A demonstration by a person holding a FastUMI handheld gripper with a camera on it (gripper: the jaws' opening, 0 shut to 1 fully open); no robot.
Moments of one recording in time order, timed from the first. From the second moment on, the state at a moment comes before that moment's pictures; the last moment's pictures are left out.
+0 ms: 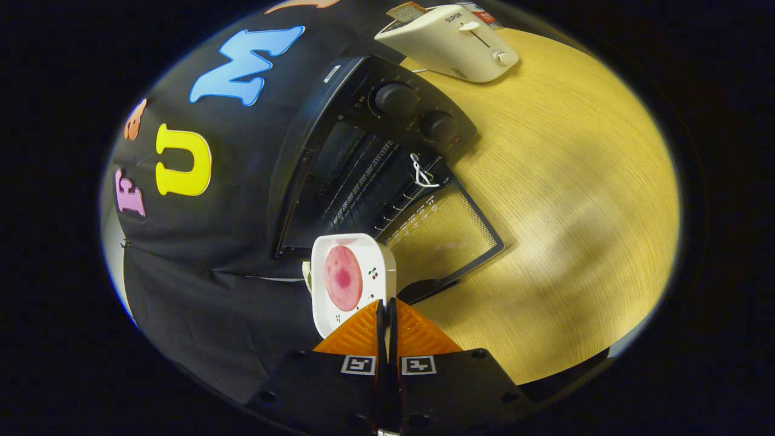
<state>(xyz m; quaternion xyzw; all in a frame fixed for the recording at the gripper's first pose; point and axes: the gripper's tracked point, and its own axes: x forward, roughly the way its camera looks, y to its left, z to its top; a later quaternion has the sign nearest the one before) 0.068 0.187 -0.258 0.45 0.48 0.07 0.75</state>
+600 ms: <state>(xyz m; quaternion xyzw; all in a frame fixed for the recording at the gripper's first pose) 0.159 0.185 -0.277 0.51 0.39 -0.01 0.76</state>
